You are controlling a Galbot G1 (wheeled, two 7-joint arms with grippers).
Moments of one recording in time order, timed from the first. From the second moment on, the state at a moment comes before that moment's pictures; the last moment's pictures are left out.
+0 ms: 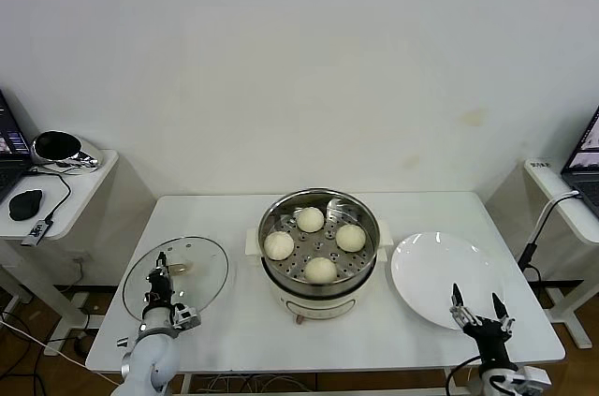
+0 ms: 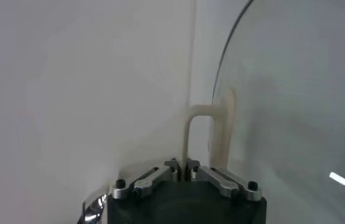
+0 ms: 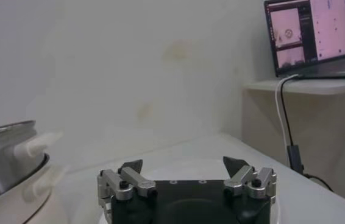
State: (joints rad) left arm 1.15 -1.31 -0.50 -1.45 1.17 0.29 -0.13; right arm -1.60 1.43 0.80 1.90 0.48 0.06 -0.06
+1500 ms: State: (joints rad) left arm 1.11 -1.55 -0.13 -1.99 1.66 0.74 0.27; right arm -1.59 1.47 0.79 1.88 0.36 0.06 -0.06
